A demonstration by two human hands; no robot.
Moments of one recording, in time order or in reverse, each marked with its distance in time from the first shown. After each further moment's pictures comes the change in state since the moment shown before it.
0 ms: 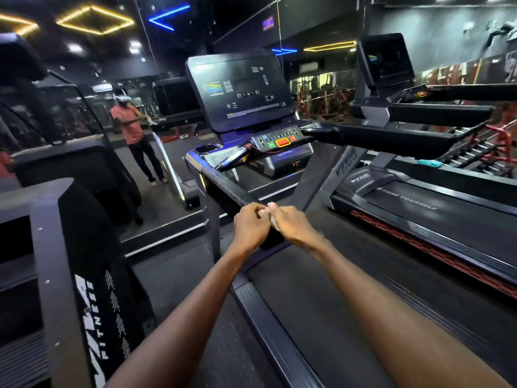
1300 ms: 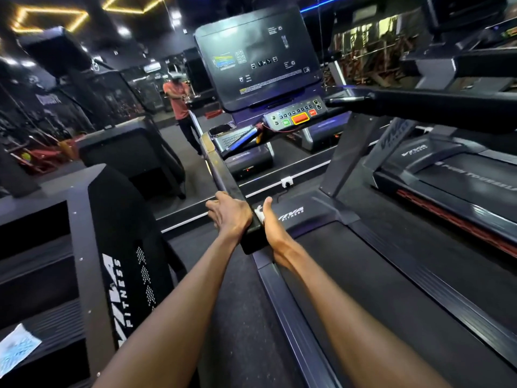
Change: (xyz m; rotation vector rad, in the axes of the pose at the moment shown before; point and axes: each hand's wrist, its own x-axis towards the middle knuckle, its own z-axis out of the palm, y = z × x) left_hand 0.068 0.000 0.058 0.184 0.346 -0.484; right_hand 0.070 0.063 0.053 0.792 -0.417 0.108
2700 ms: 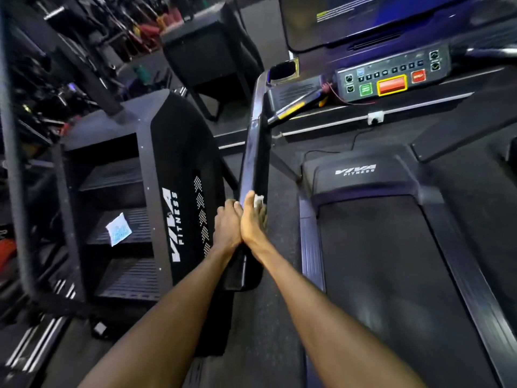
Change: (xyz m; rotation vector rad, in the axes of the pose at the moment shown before) left_hand 0.067 0.004 0.021 0.344 -0.034 -0.199; right_hand 0.093 -0.069 0.027 -0.125 -0.122 0.276
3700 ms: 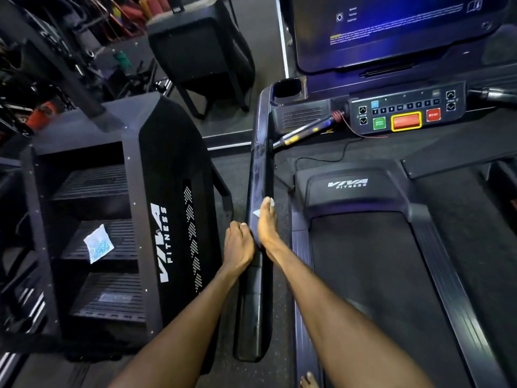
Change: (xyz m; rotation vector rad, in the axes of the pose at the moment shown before) left_hand 0.069 0.008 0.008 -0.257 -0.077 -0.072; right_hand 0.096 -0.043 -0.003 0.005 0.042 0.063
